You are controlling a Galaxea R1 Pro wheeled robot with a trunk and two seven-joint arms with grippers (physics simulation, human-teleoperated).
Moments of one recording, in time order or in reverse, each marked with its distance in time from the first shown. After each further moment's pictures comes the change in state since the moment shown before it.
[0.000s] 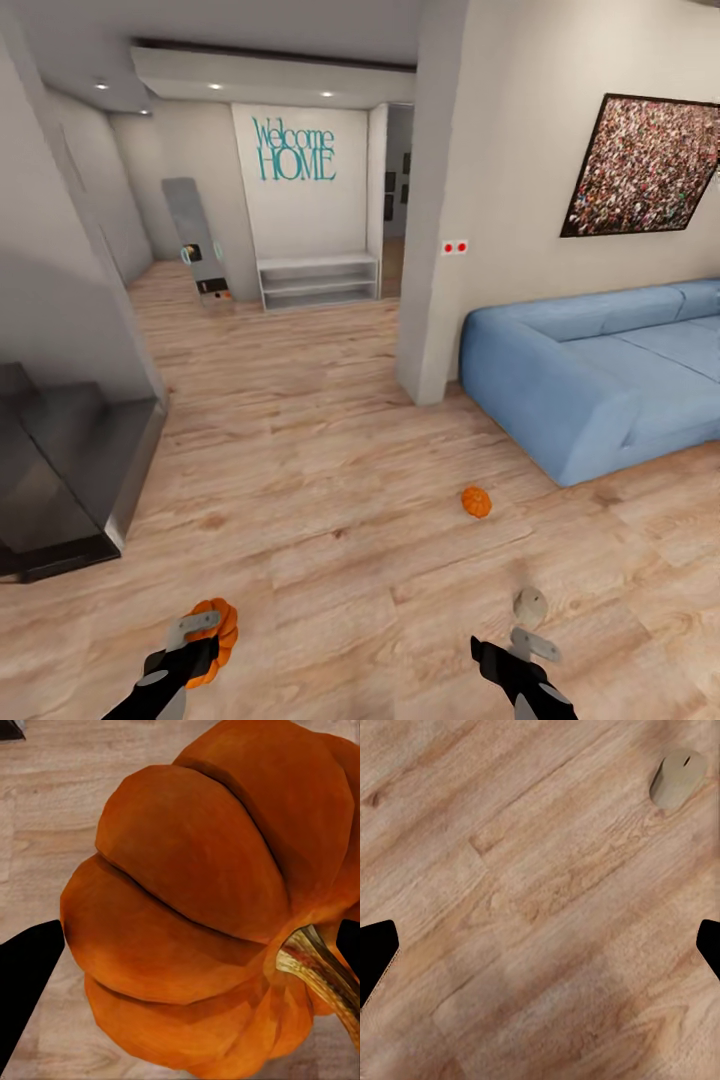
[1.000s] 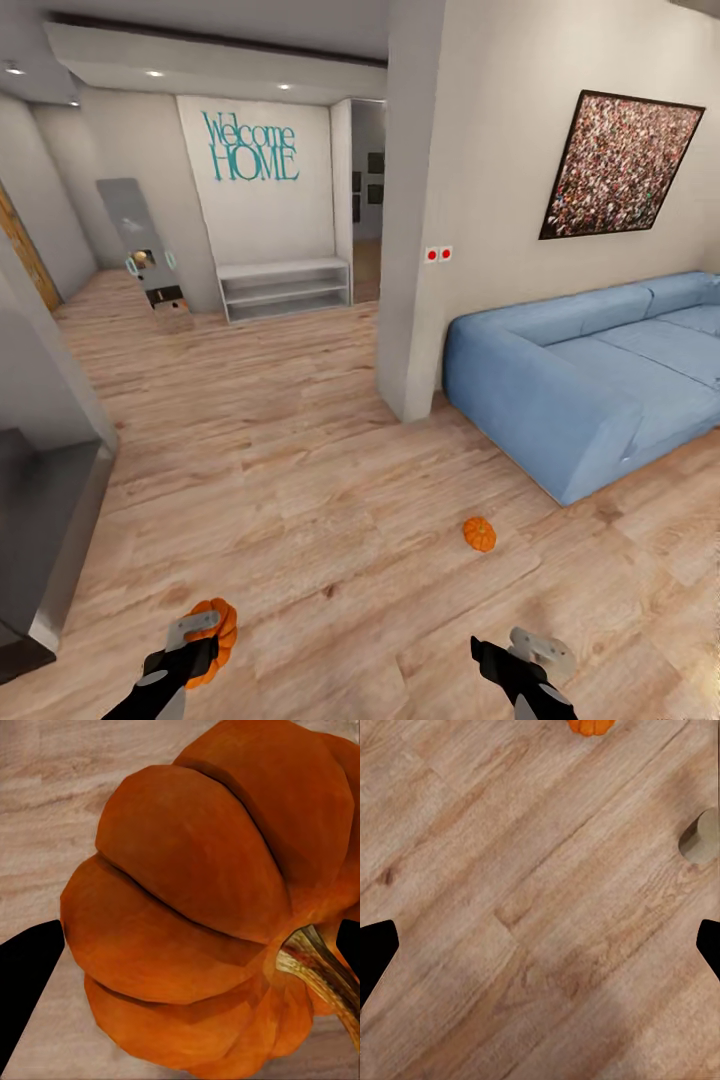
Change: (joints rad) left arm 0.000 0.001 0.001 0.000 0.000 0.000 0.000; right arm 0.000 0.000 0.000 0.002 0.000 -0.007 0.000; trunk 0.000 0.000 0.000
